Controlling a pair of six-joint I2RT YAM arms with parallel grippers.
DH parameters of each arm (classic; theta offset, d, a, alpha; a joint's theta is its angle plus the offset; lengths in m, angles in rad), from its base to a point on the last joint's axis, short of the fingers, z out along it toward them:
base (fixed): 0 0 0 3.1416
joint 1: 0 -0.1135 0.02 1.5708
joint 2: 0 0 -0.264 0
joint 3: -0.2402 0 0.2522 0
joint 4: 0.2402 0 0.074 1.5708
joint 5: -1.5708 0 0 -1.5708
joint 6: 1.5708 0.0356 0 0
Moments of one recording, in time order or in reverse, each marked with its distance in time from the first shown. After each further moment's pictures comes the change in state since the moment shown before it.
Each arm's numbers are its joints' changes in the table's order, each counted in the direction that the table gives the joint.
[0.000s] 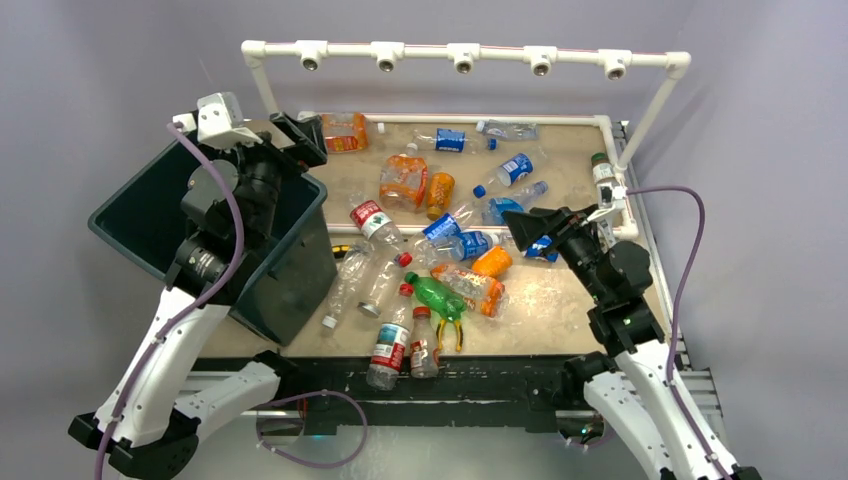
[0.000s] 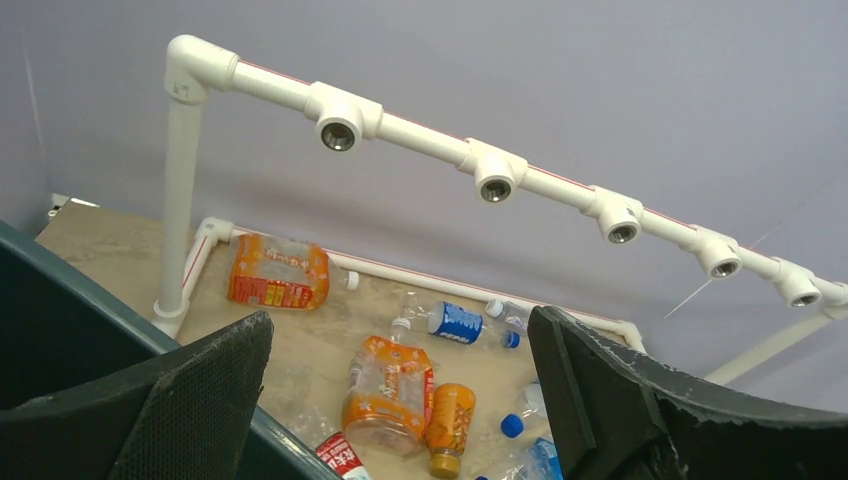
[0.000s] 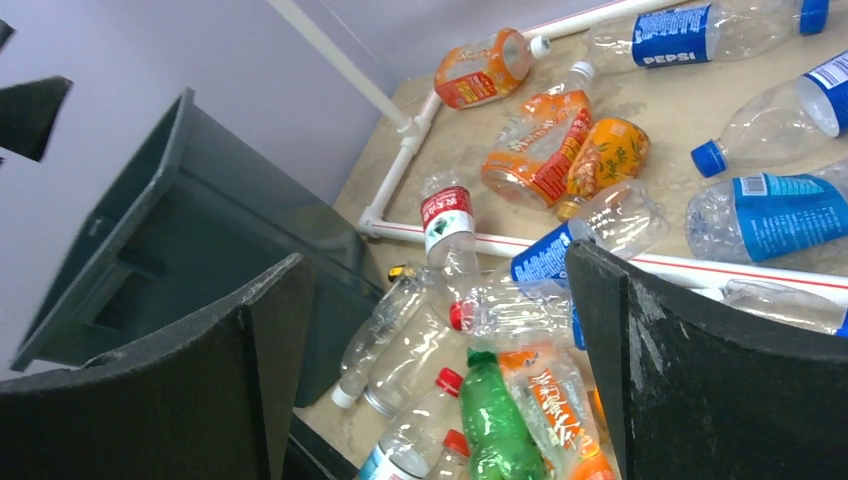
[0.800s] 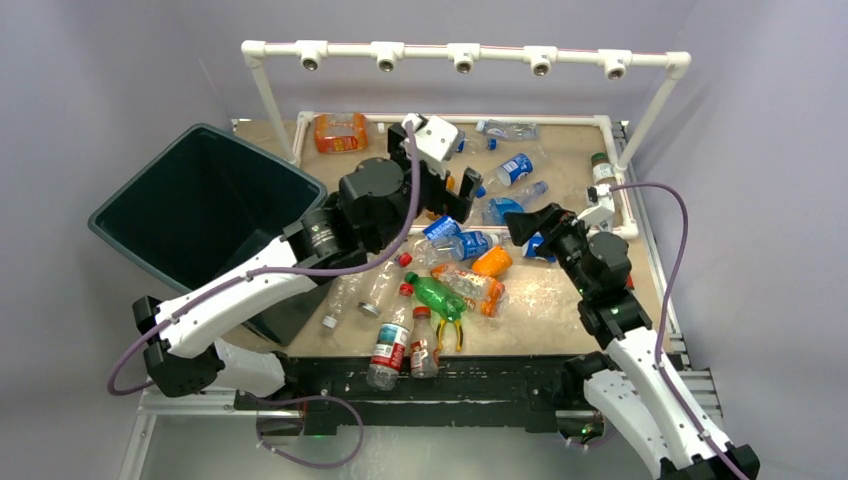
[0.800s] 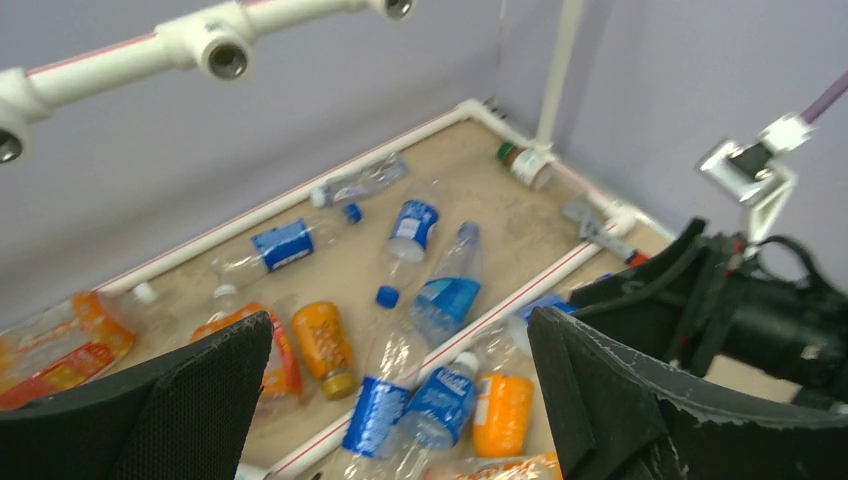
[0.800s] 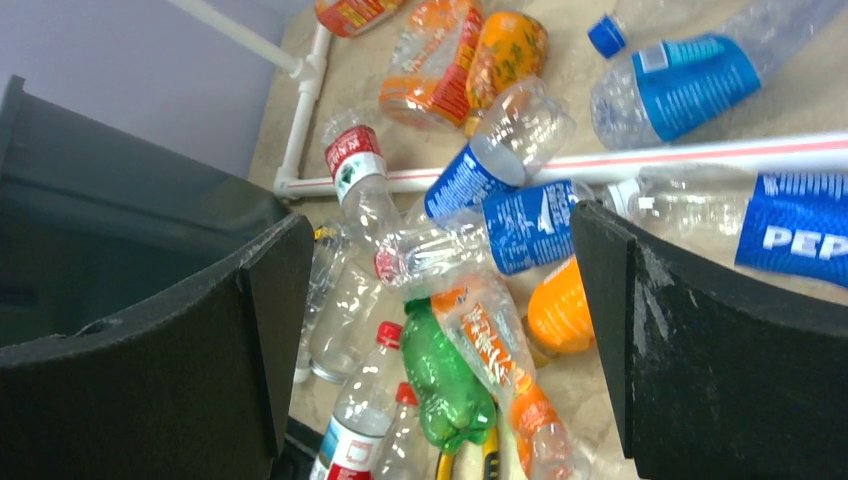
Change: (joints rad) left arm 0.547 0.409 -0.252 -0.003 -0.073 0.346; right arm 0.000 0.077 0.050 0.041 -0.151 0.015
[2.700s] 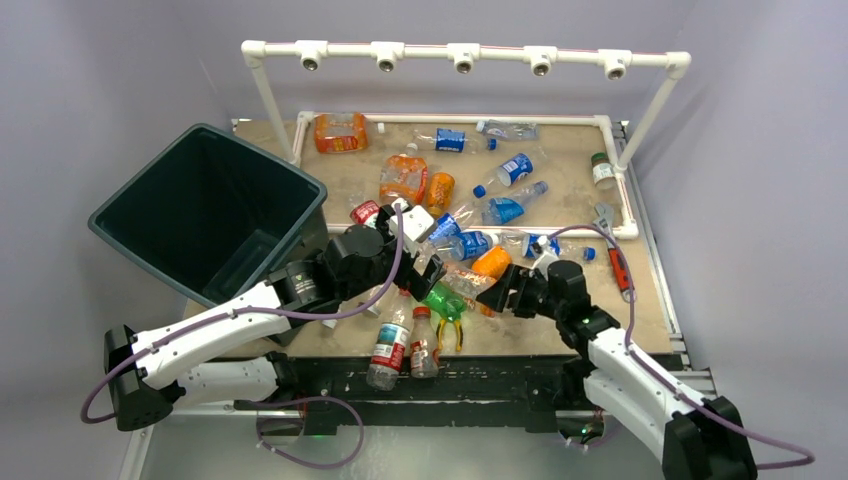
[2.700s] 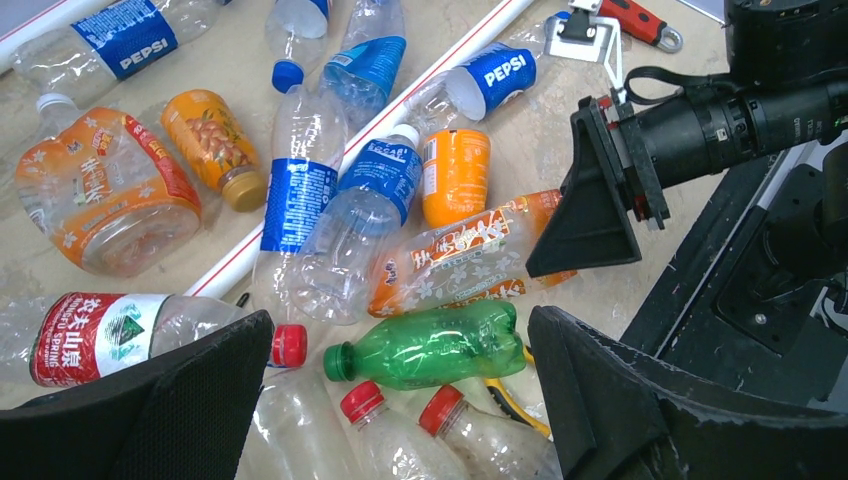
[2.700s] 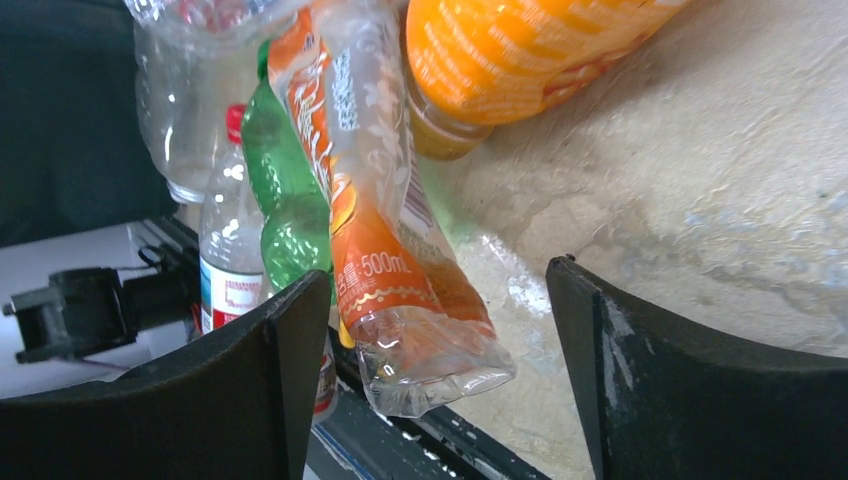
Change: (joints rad) left arm 0.006 -0.290 0.613 0.010 -0.232 -0.056; right arm -0.061 0.109 0.340 0.050 0.302 0.052
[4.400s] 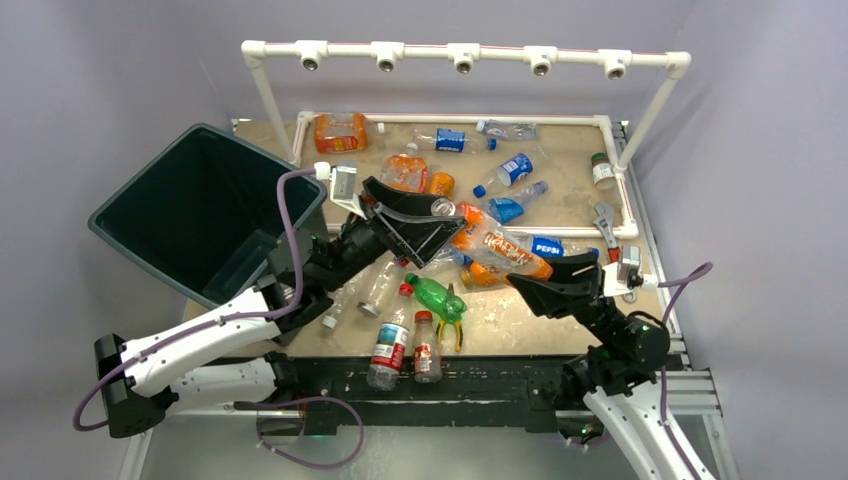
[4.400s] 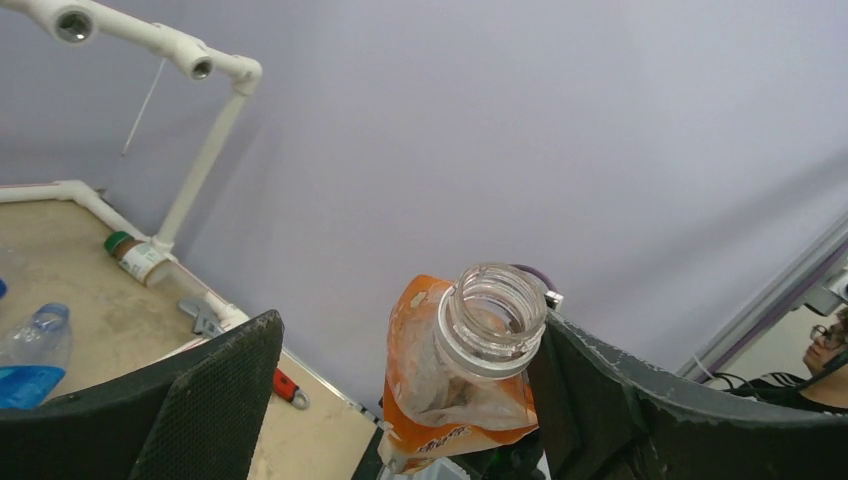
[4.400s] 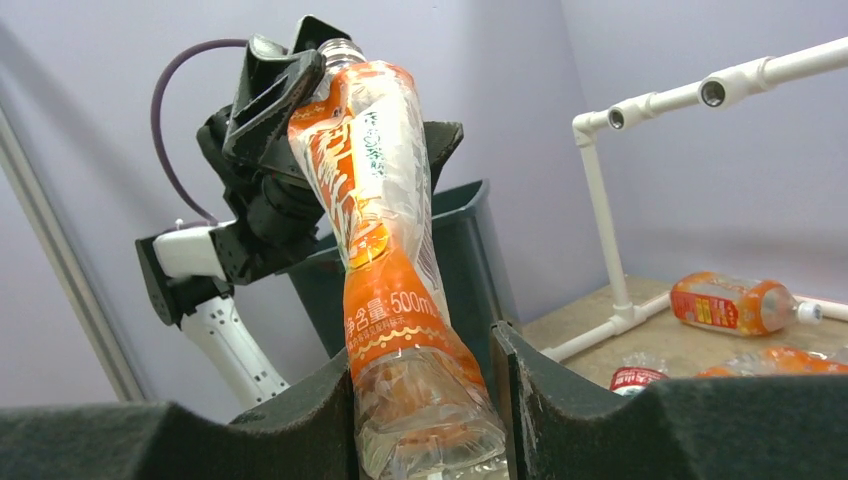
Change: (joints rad) left arm -0.001 -0.077 0.026 -0.721 -0.121 -0.576; right arm -0.044 -0.578 -0.063 -0.627 0.156 0.005
